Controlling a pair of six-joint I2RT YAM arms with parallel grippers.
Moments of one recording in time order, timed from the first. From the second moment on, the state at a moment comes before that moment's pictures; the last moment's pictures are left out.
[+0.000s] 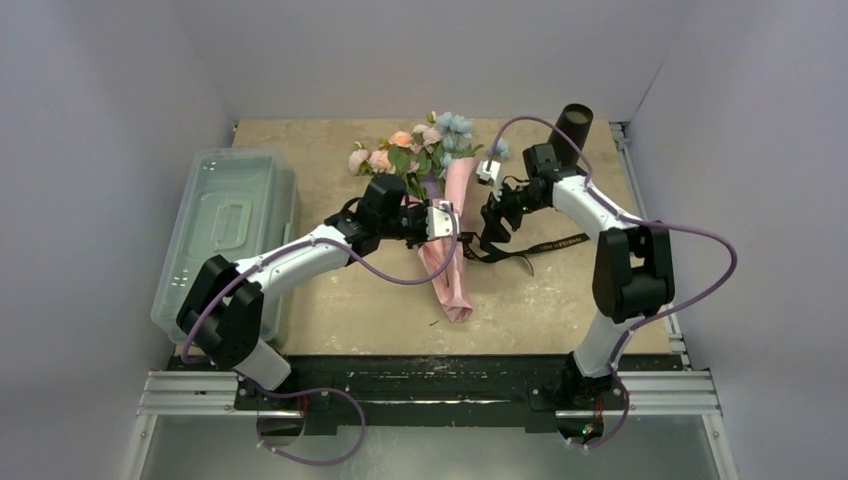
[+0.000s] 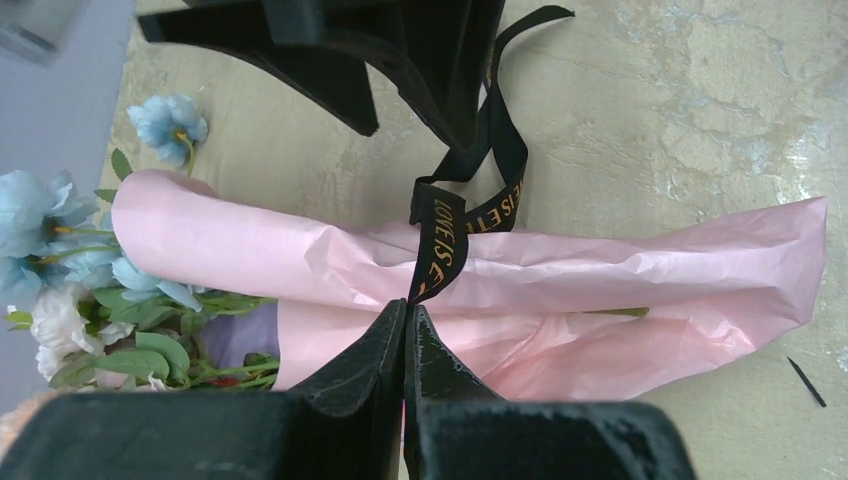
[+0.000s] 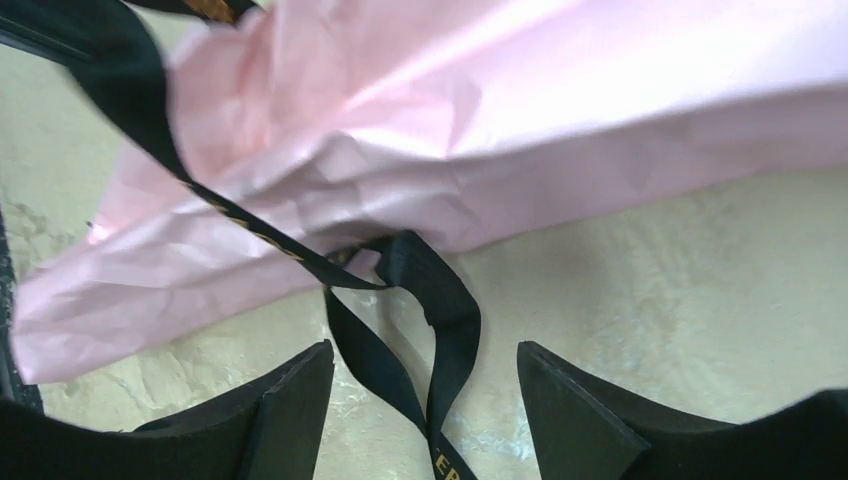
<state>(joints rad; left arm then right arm) -0.68 1.56 1.07 -0.04 0.50 0.74 0.21 1.82 1.32 -0.71 -0.72 -0.82</state>
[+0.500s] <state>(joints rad) -0.68 1.56 1.07 -0.02 0.50 0.73 0.26 1.78 1.39 -0.69 -0.89 -0.83</state>
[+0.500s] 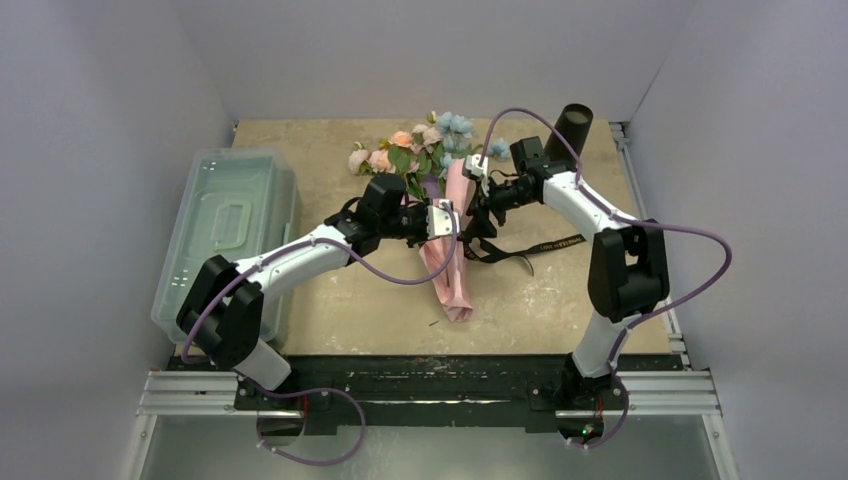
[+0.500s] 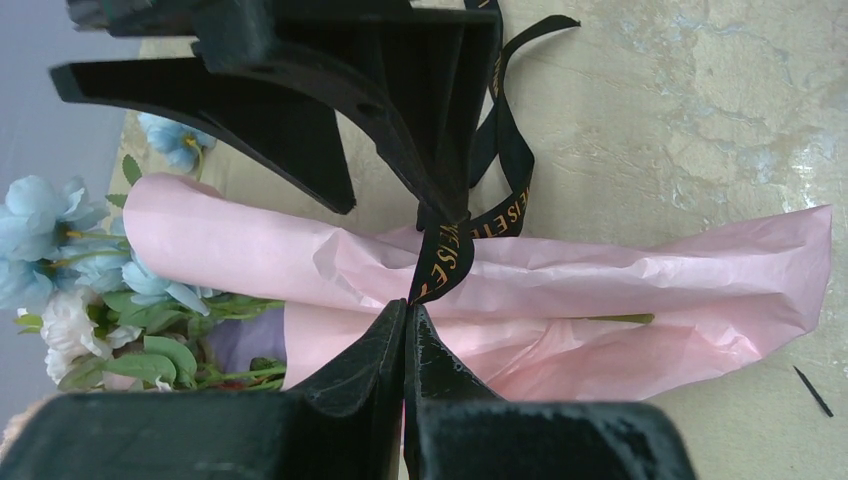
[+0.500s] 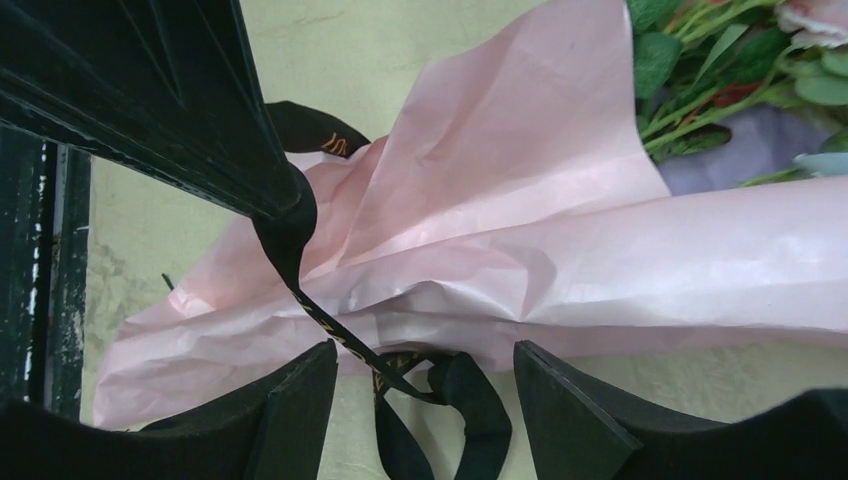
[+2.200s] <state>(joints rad) -0.88 1.36 0.92 -0.11 0.40 1.25 0.37 1.78 1.50 -0.53 -1.08 -0.30</state>
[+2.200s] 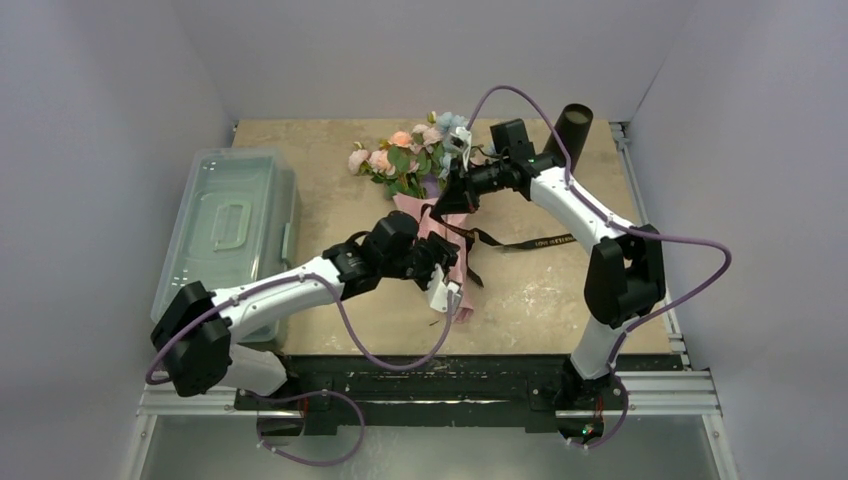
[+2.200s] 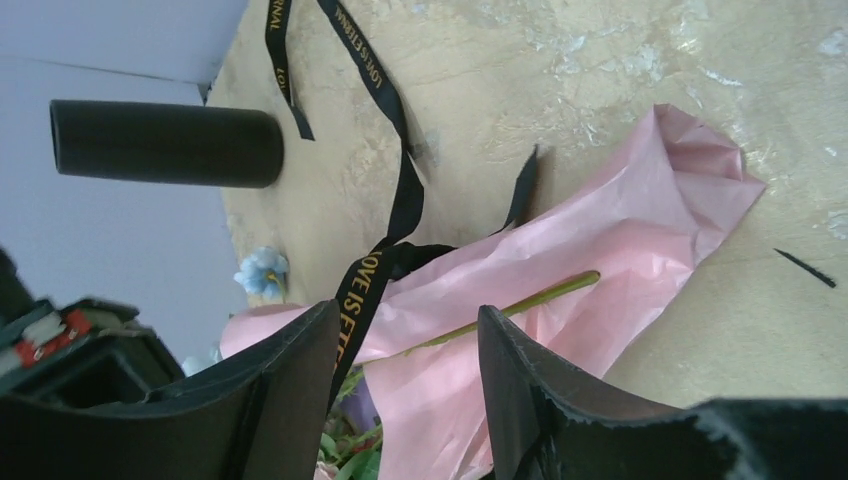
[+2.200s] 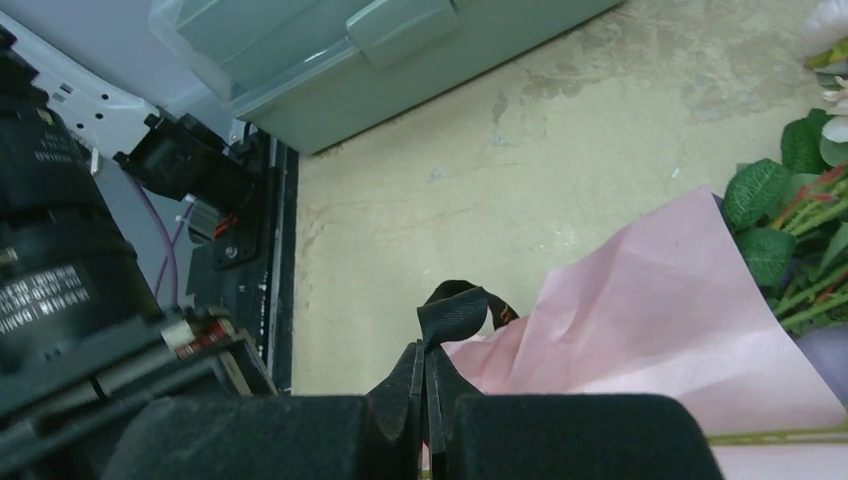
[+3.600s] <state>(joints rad) -0.87 1.33 0.98 -0.10 0.13 1.22 0.46 1.78 1.53 -0.40 -1.07 -0.12</state>
